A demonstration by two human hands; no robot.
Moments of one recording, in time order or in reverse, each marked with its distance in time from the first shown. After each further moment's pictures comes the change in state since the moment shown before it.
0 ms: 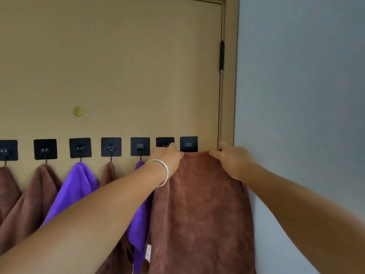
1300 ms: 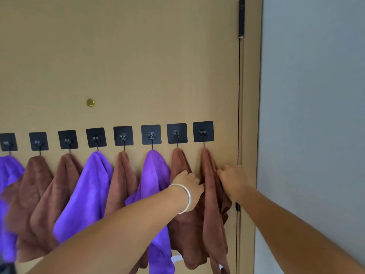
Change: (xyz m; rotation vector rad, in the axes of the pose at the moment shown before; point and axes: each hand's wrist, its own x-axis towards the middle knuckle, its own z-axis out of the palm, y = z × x) left_hand -0.015 0.057 0.093 0.316 -0.322 0.269; right_hand 0.001 -0.037 0.123 -0.046 -0.107 -0.099
